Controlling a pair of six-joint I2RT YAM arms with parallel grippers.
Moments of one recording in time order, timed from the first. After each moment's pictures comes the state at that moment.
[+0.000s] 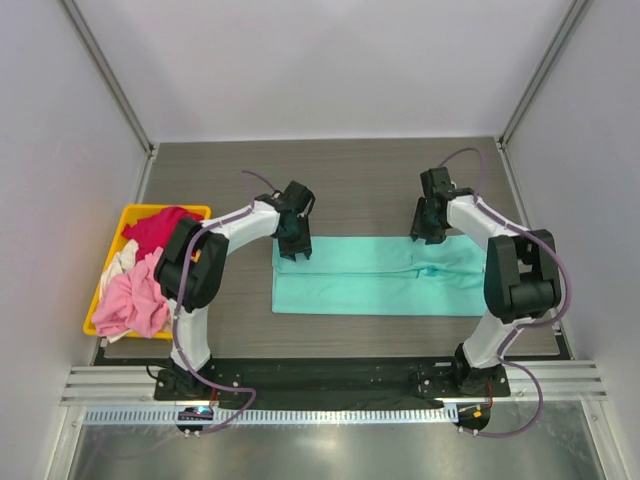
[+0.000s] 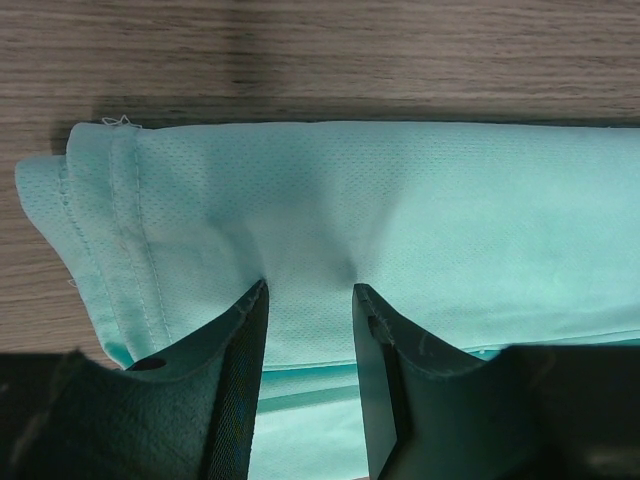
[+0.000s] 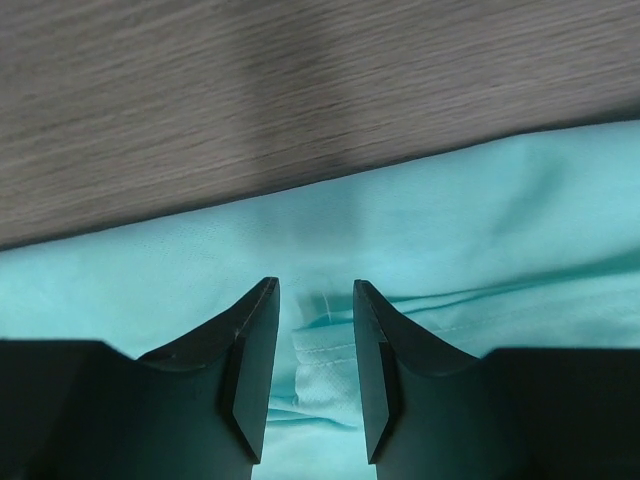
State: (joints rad) left arm -0.55 1.96 1.36 -0.63 0.00 -0.66; right arm 0.16 1.71 1.17 -0.59 0.12 0.43
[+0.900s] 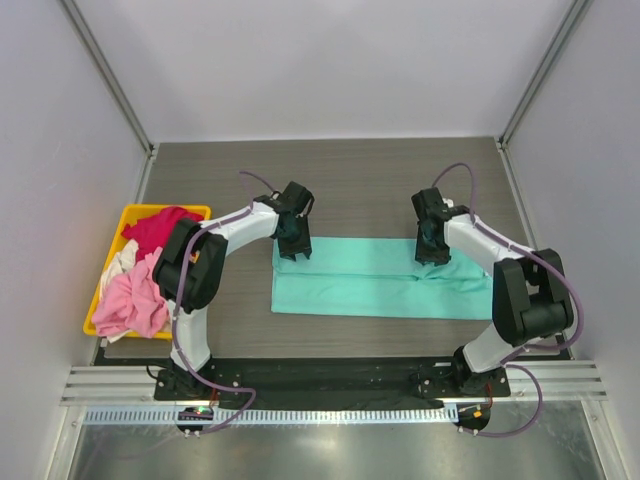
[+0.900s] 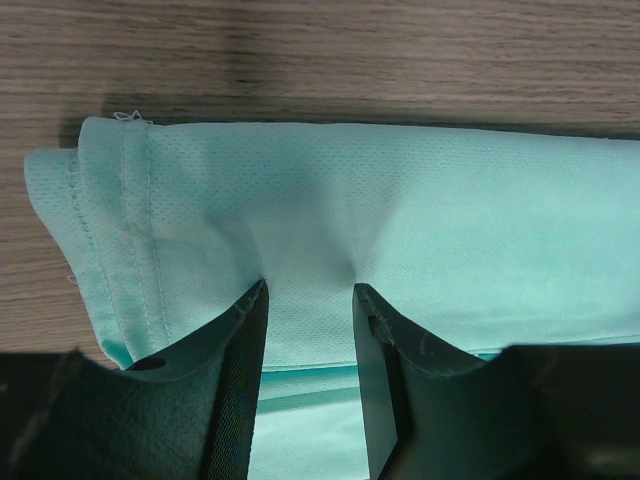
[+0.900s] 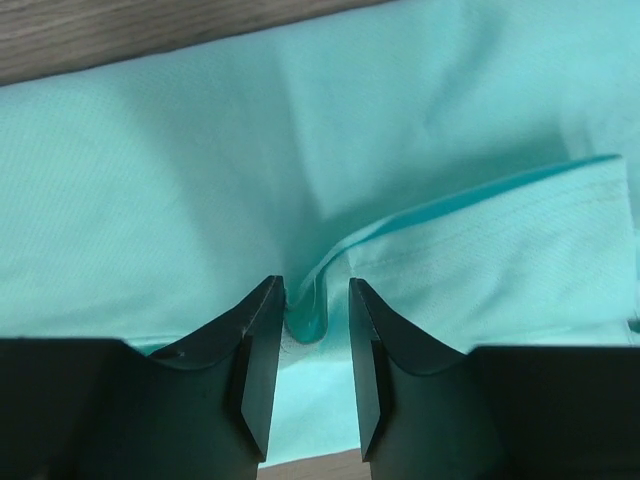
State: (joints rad) left arm -0.55 1.95 1.34 -0.61 0.00 -0.67; right arm 0.25 1.61 1.01 -0.67 0.28 0.39
